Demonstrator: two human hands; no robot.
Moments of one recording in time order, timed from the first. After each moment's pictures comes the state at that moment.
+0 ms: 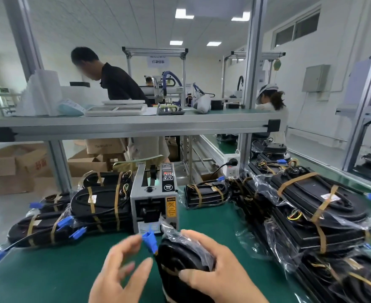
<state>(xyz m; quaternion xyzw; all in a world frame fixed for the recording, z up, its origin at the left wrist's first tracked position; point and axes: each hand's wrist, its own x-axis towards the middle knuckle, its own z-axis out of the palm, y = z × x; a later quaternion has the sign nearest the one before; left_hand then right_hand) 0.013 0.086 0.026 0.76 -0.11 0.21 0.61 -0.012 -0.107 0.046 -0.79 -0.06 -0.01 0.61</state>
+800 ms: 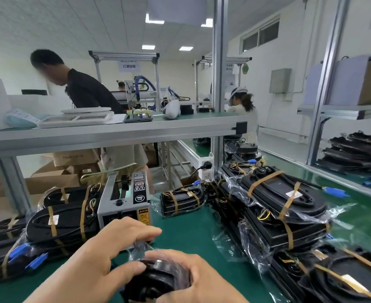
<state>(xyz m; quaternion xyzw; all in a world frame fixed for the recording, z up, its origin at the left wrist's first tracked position) 0.054 0.089 0.112 0.80 -0.49 0.10 0.33 -0.004 -0.121 0.055 -0.77 -0.18 0.01 0.61</state>
